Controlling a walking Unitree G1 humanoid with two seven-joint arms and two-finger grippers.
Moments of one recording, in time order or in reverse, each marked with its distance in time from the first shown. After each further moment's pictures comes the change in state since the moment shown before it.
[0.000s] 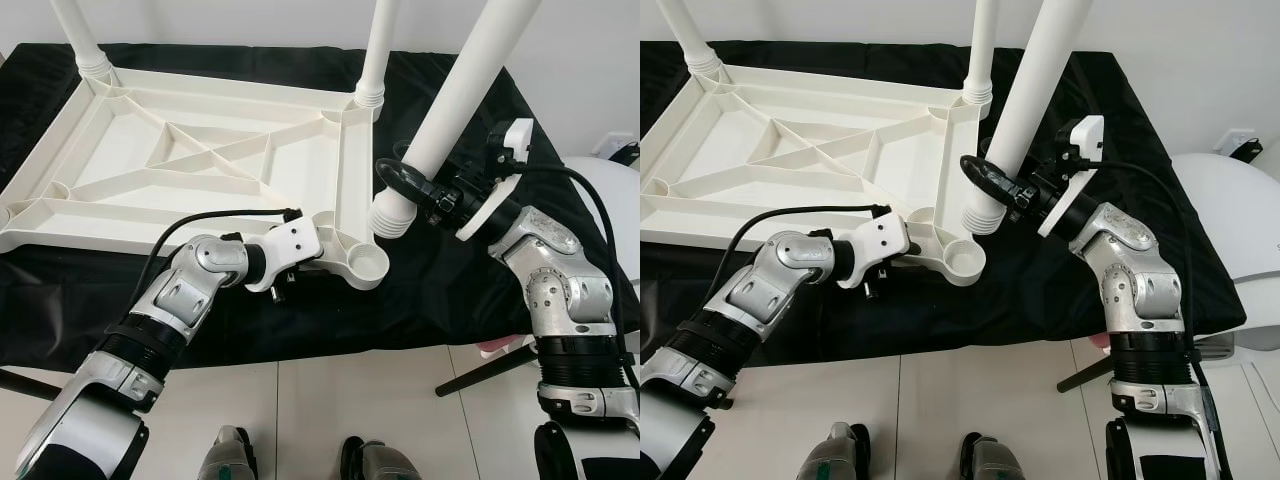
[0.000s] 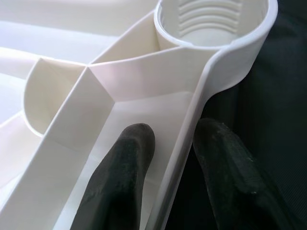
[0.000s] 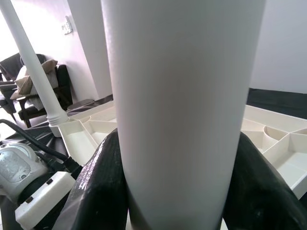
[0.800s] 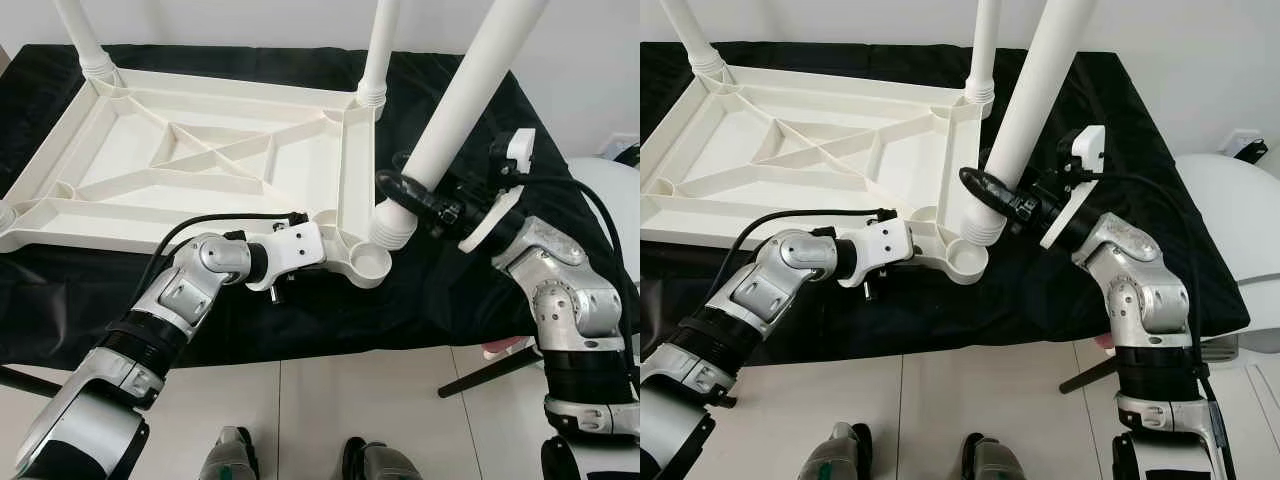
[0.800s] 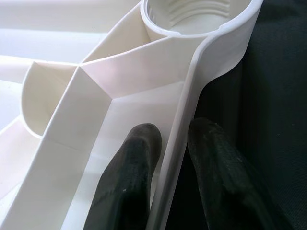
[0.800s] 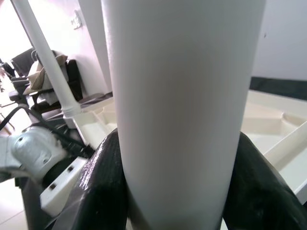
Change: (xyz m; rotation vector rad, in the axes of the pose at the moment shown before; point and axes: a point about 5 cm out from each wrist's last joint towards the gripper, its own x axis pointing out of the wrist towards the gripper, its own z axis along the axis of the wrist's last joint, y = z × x) left arm 0.002 0.002 0.000 0.072 0.029 -0.007; right arm -0.008 0.014 -0.008 0.031 0.036 0.031
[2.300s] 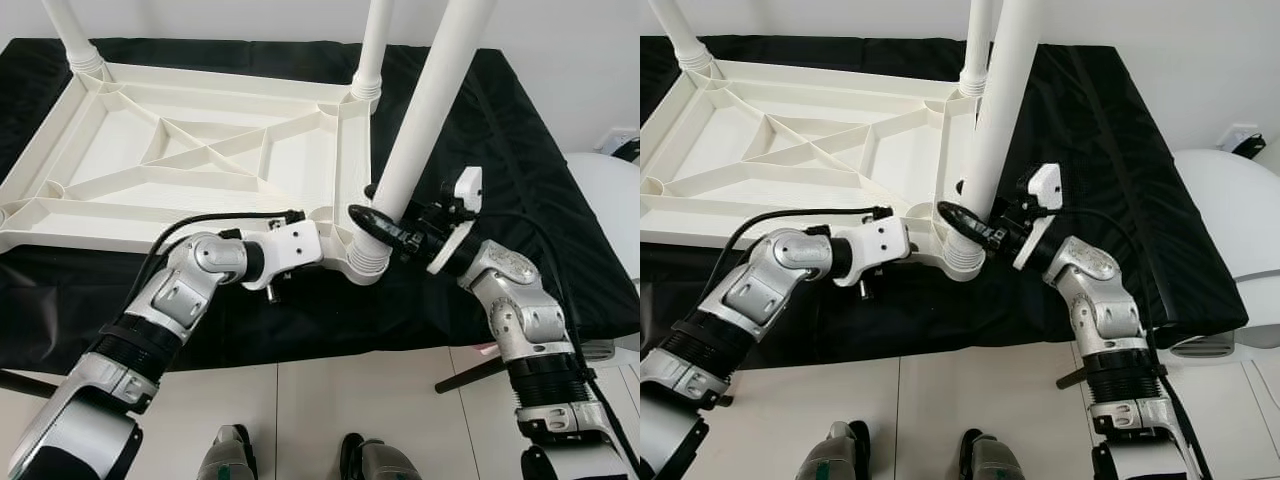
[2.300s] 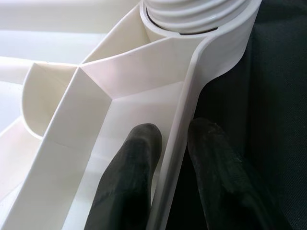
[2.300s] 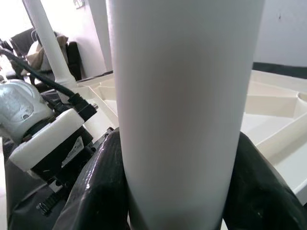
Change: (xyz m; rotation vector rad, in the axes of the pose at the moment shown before) left arm -0.008 -0.001 0.007 0.034 -0.013 0.025; right arm 0.013 0.003 -0.038 -0.095 0.024 0.029
